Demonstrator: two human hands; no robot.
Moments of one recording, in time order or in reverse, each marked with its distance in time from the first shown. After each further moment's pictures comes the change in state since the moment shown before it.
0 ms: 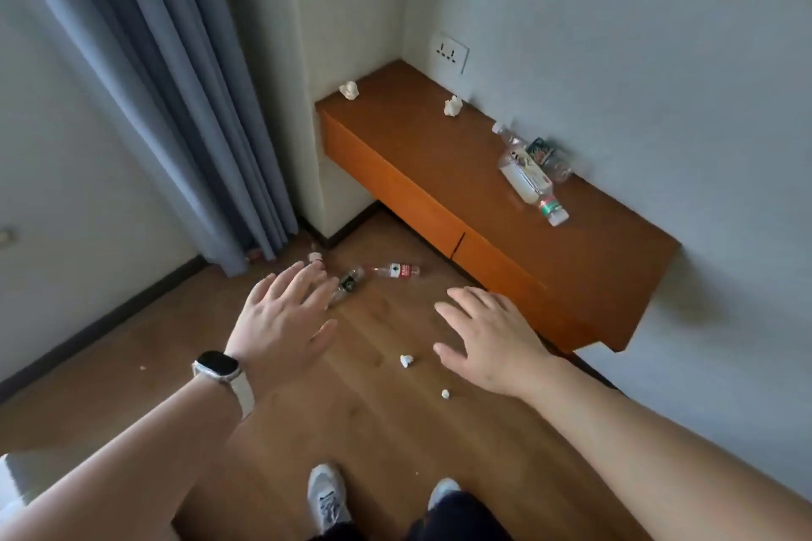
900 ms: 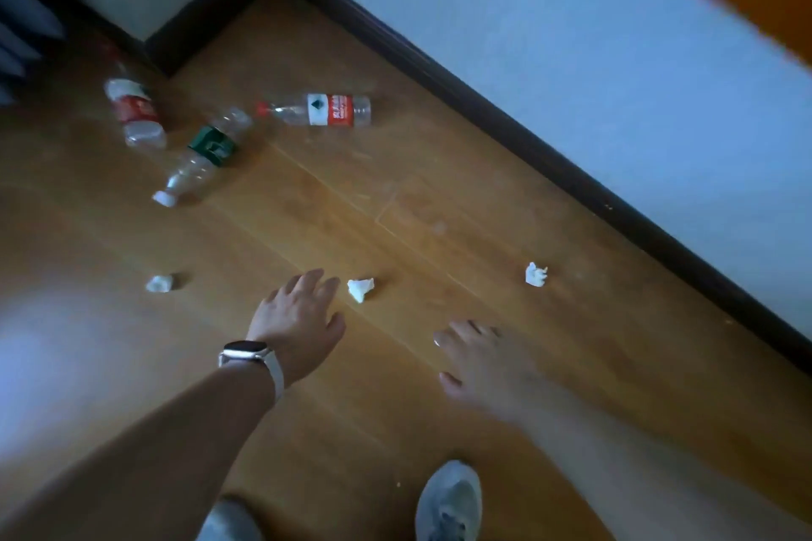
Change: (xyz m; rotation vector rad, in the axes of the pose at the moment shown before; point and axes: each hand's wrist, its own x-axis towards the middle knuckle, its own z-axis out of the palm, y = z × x) left_hand 0.141 0.029 0.694 -0.123 -0.594 -0.126; right_hand 0.161 0.188 0.642 0.133 -0.427 0.143
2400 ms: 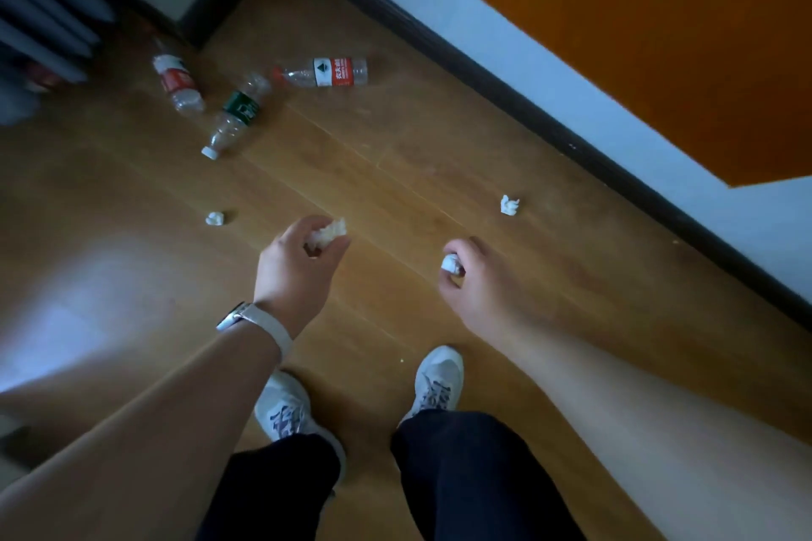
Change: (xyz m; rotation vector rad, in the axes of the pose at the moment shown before) left_hand -0.162 0.059 -0.119 -0.696 0.318 -0.272; right_hand -0.143 -0.056 -0.098 0.701 0.499 0.190
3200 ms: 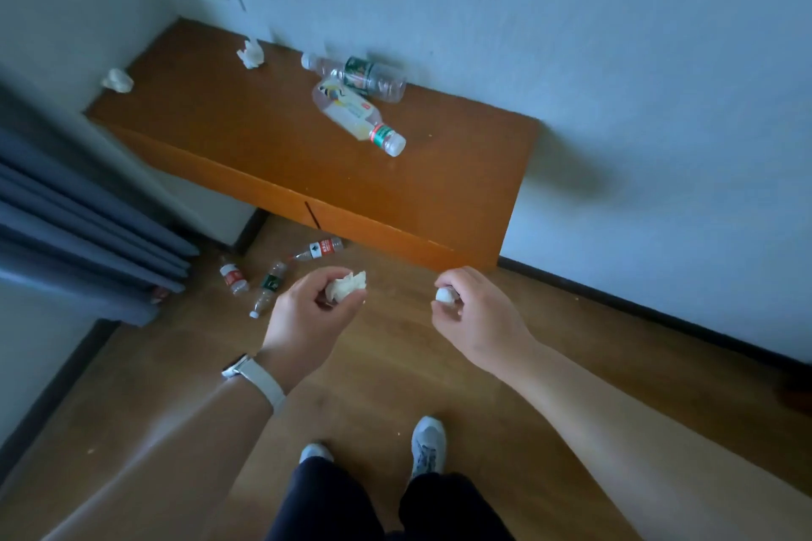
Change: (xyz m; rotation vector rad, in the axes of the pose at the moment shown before) left_hand -0.229 0.345 -0.200 -0.009 -0.061 0.413; right_hand -0.185 -0.151 -0.374 0.088 0.280 -0.195
